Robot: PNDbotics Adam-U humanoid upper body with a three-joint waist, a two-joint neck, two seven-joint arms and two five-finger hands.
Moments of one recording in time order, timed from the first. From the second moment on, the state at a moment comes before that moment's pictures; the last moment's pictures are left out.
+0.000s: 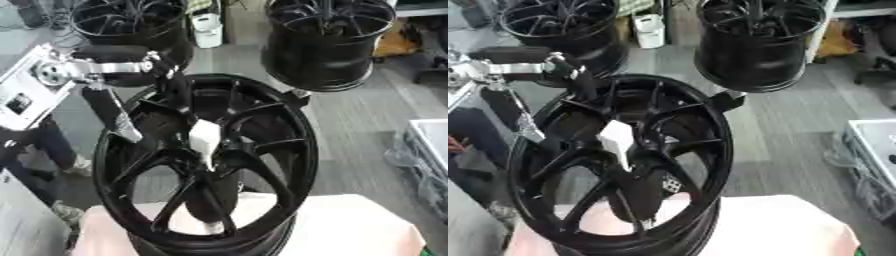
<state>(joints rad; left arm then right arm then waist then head) -0.82 0.69 -0.43 -1.46 -0.14 -0.36 -0.76 -0.04 -0.20 -0.22 -1.84 -0.09 -0.01 -0.06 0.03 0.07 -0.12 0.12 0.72</state>
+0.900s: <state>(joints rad) -0.89 0.52 -0.46 -1.23 -0.35 -0.40 -0.72 -0.04 -0.20 -0.22 -1.84 -0.10 -0.01 -0.05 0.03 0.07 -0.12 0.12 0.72</state>
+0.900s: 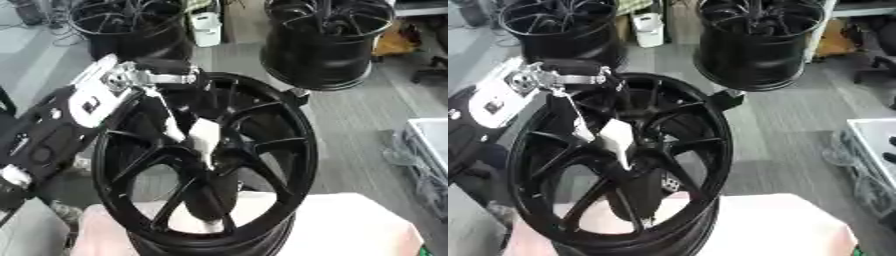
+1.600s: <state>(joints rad) -0.88 0.51 -0.47 -1.22 -0.27 -0.36 -0.76 -0.04 -0.20 -0.22 -1.83 -0.10 -0.01 -0.05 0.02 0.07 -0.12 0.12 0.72</state>
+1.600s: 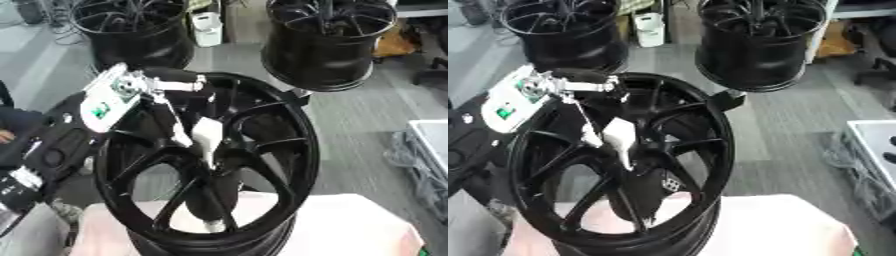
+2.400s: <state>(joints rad) -0.87 0.52 -0.46 -1.25 -0.11 -0.31 -0.81 -0.04 -0.20 -0.22 -1.83 -0.11 -0.01 -0.04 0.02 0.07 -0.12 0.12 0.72</state>
